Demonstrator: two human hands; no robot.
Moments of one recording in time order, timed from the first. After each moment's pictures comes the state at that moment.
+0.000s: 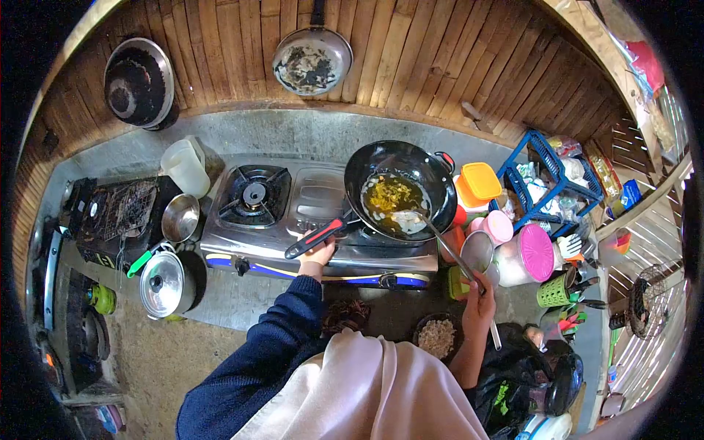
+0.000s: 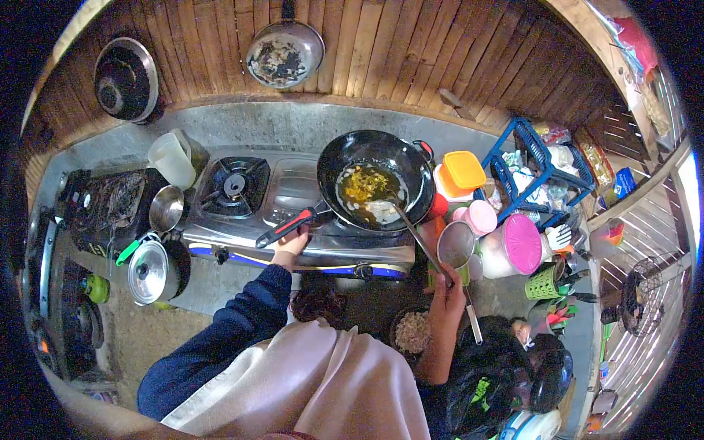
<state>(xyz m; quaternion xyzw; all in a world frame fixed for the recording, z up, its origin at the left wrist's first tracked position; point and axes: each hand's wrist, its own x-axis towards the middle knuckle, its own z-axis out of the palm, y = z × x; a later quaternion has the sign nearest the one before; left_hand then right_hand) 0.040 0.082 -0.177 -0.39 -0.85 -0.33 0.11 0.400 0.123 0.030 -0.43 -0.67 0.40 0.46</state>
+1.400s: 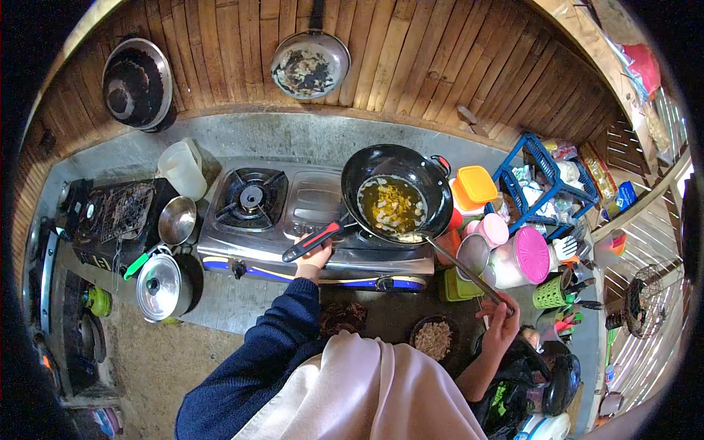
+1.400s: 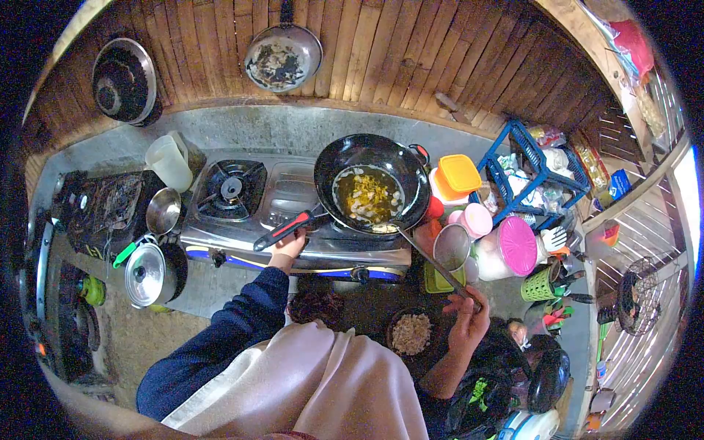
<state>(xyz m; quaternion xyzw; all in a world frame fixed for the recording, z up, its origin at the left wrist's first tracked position) 0.044 0.079 -0.162 -0.39 -0.86 -0.32 0.10 0.445 0.108 0.054 -0.38 -0.65 0.38 0.54</state>
